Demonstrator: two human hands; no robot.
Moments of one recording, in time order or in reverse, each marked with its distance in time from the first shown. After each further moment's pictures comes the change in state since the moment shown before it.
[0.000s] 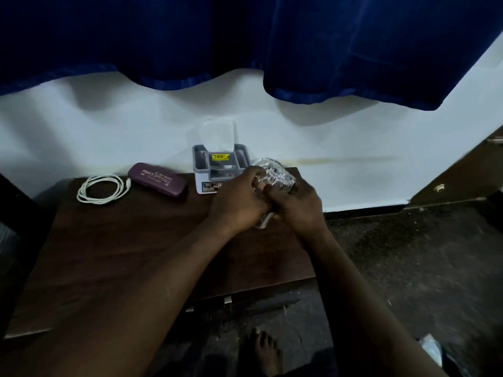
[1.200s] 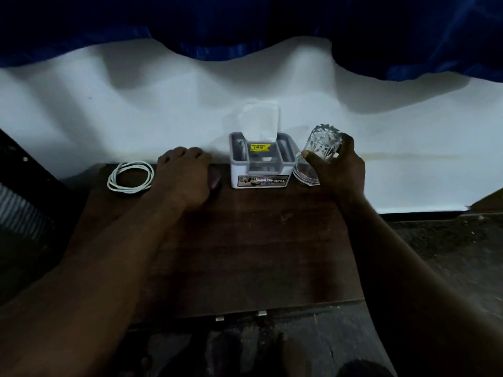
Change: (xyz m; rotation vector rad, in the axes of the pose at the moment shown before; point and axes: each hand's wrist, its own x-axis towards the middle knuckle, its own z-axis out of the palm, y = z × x) left_hand 0.044 -0.139 -0.096 0.851 -0.039 -0.098; right_hand 0.126 0.042 0.037 -0.387 0.234 -0.169
